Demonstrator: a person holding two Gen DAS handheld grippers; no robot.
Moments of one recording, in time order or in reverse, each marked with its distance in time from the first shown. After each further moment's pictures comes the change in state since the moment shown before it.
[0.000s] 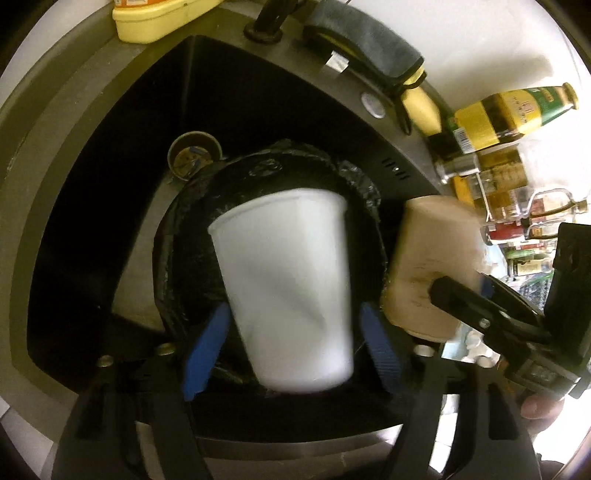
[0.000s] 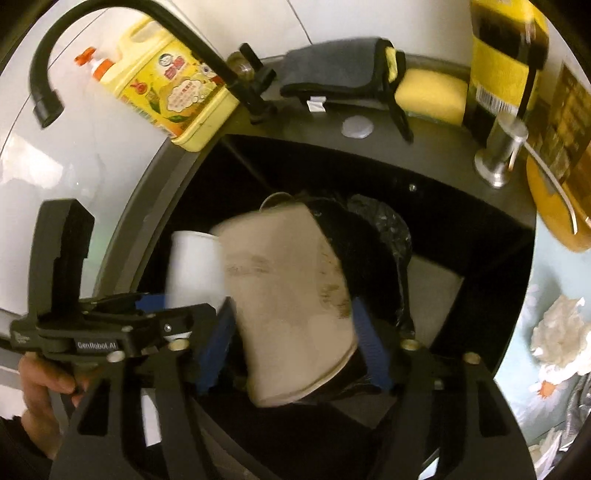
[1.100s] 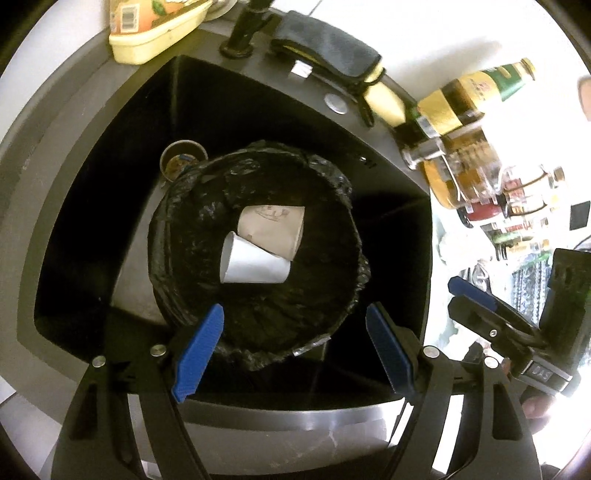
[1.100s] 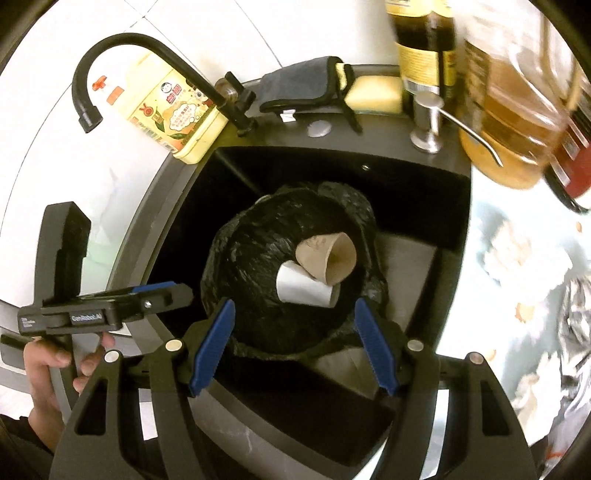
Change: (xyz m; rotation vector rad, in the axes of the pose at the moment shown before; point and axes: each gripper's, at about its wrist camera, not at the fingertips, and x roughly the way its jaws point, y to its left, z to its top) left arm -0.030 -0.027 -0.034 0.071 -0.052 -0.015; right arm -0.061 -0.011 -0.053 0.070 -0.079 -0.037
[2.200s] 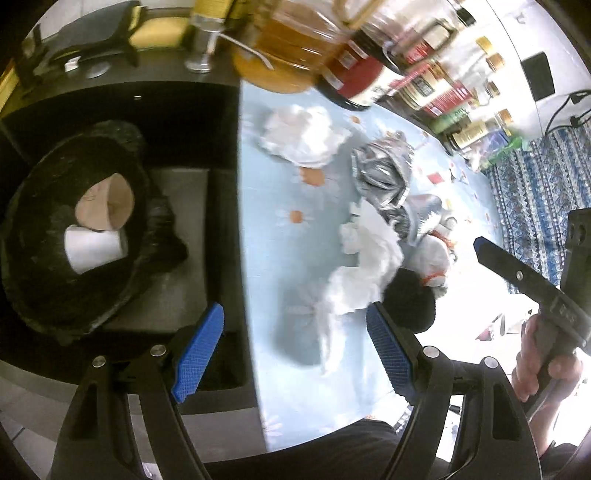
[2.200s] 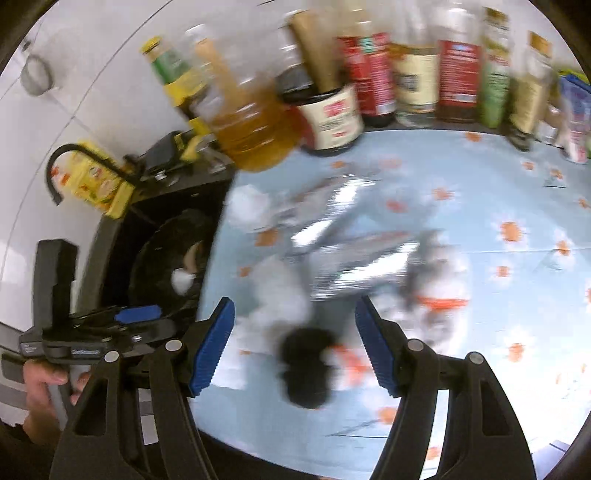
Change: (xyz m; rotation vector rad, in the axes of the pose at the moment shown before) left arm 0.082 -0.212 -0.080 0.308 0.141 -0.031; right arm -0.181 -0.175 -0.116 0.240 -0.160 -0.206
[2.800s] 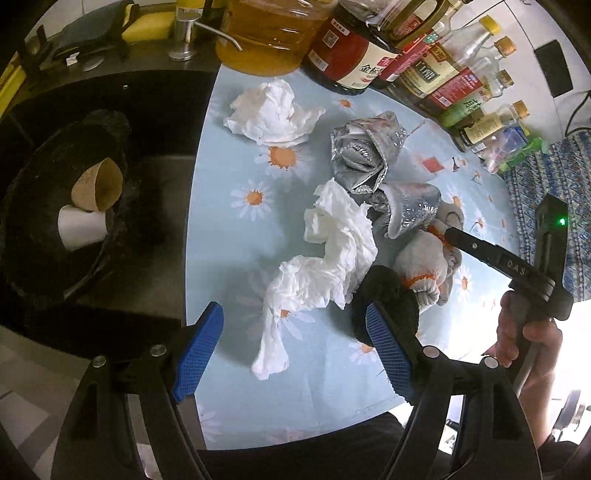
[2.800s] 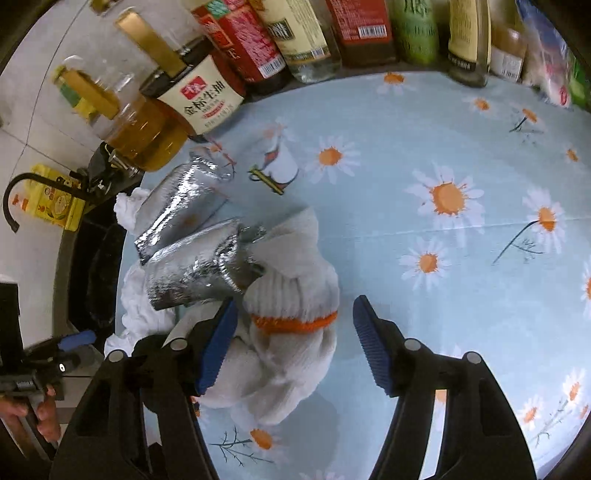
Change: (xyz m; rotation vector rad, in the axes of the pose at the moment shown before) left arm 0.024 -0.049 -0.012 -0.074 -0.010 0.093; right arm 0.041 -0.127 0.000 0.110 0.100 -0.003
